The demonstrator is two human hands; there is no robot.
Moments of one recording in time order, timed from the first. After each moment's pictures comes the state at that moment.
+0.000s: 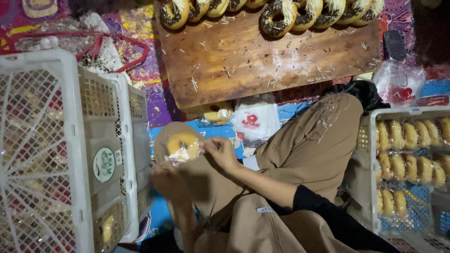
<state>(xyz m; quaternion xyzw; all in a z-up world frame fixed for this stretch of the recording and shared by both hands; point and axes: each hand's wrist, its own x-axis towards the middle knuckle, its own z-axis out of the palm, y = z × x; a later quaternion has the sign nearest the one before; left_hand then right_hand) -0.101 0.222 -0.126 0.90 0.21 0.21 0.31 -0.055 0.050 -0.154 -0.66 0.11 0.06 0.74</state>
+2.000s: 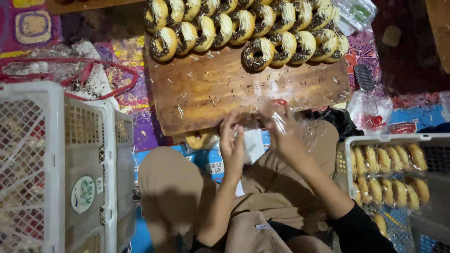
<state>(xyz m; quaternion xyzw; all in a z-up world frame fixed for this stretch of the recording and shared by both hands) 0.017 -0.018 -0.029 0.59 0.02 0.00 0.81 0.012 -0.200 -0.032 -0.96 -0.14 -0.12 0.22</state>
